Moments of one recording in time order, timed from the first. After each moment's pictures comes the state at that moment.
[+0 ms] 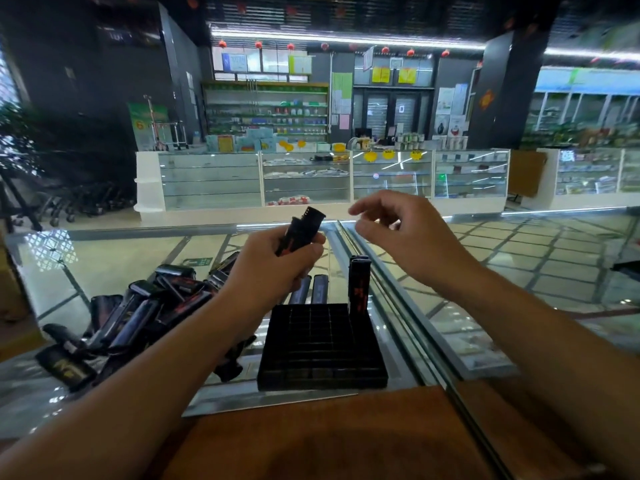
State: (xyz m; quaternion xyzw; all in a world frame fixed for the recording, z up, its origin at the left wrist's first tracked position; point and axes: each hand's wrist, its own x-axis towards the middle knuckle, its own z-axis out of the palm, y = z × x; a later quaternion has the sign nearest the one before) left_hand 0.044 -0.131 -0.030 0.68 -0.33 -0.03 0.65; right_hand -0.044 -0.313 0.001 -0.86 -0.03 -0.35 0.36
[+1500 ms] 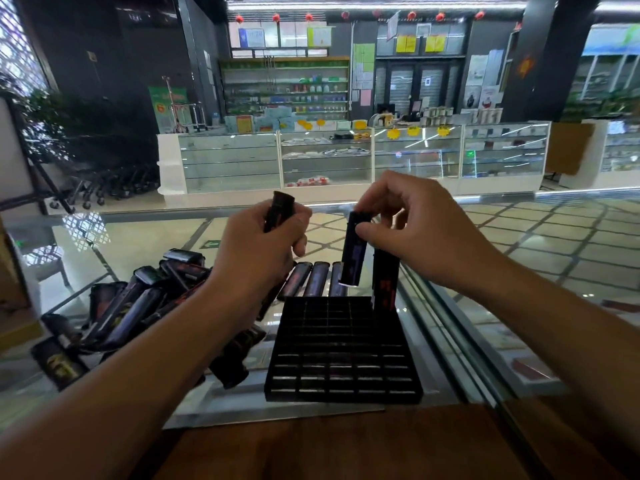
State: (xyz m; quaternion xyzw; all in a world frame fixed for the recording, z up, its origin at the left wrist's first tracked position) left_hand 0.064 -0.126 -0.032 0.68 -0.26 0.02 0.68; right_hand -0.020 -0.310 -0.010 -0.88 -0.09 -0.33 0.34
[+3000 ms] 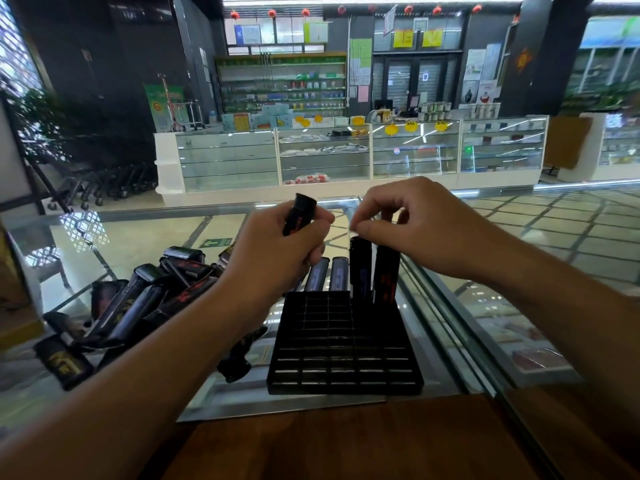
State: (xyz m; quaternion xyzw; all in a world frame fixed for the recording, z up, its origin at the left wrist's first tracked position) left_hand 0.050 -0.131 -0.033 0.70 -0.31 -0.02 0.65; right_hand -0.025 -0.312 -0.002 -0.92 -0.10 -0.26 0.27
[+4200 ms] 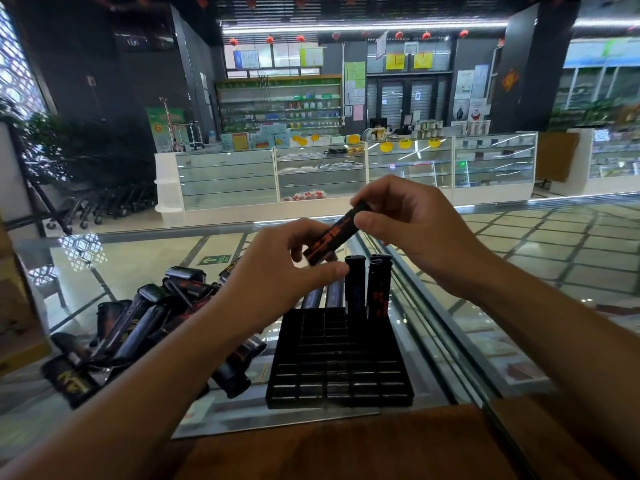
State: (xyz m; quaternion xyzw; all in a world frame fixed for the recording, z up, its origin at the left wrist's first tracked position) left_hand 0.051 -0.124 -0.023 0.76 -0.44 0.10 0.46; right_hand -0.026 -0.312 -0.002 -0.80 -0.15 -0.29 0.51
